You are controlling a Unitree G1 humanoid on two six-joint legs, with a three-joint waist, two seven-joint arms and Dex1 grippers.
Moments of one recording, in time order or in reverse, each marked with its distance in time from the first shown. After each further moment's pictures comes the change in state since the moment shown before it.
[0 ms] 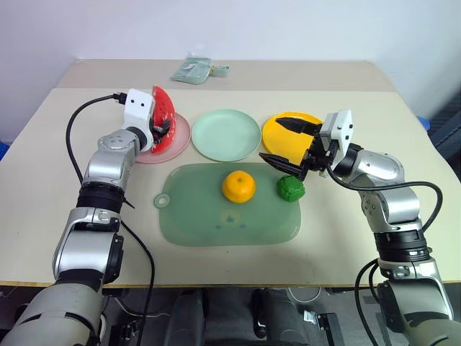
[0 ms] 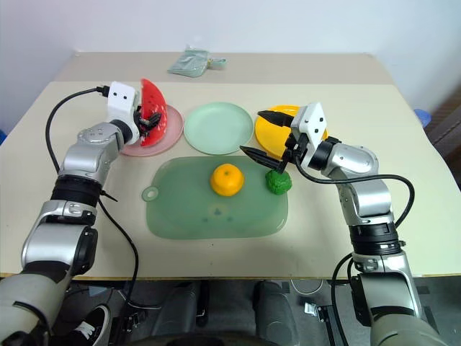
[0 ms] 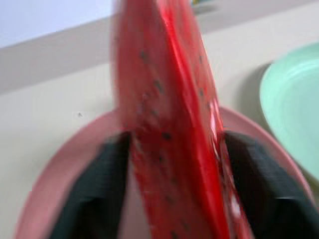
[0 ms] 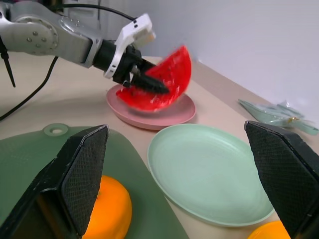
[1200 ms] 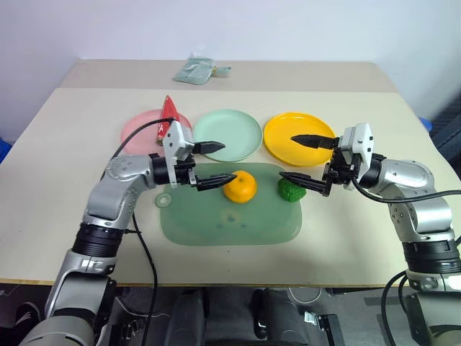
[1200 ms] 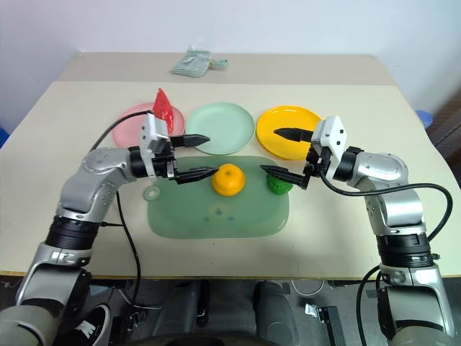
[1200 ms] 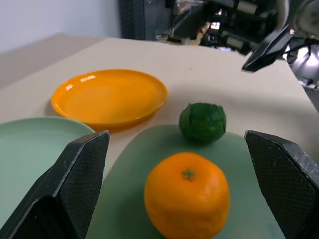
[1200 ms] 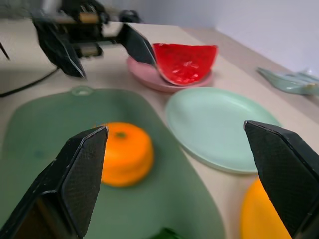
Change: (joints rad) left arm 0.311 -0.010 -0.098 -0.578 -0.261 -0.016 -0.778; right arm 0.104 -0.147 -0.045 -0.053 0.059 0.053 0.128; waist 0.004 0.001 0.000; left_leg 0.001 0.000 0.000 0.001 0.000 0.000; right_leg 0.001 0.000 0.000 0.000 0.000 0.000
